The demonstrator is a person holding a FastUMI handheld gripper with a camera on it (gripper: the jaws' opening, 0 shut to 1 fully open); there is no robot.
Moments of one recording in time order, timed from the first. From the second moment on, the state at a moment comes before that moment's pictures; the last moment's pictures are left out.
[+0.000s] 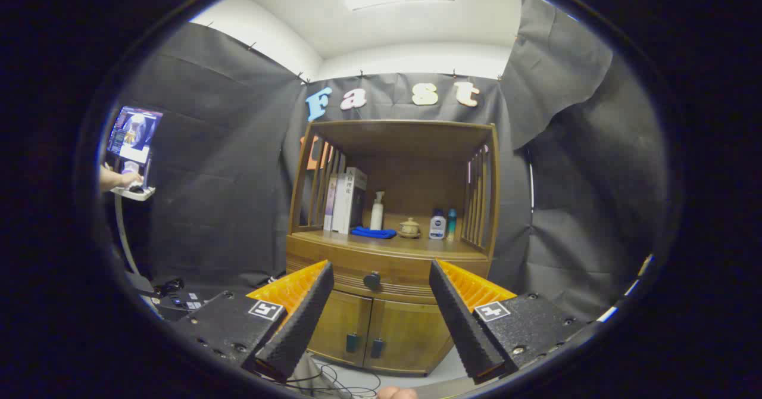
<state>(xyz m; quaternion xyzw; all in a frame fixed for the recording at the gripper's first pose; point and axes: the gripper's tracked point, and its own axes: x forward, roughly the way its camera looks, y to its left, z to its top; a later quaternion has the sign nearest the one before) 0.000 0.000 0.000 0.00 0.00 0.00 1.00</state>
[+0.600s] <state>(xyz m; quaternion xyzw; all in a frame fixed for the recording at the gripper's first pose) 0.001 -0.009 -0.008 0.01 0.01 -0.01 1.00</state>
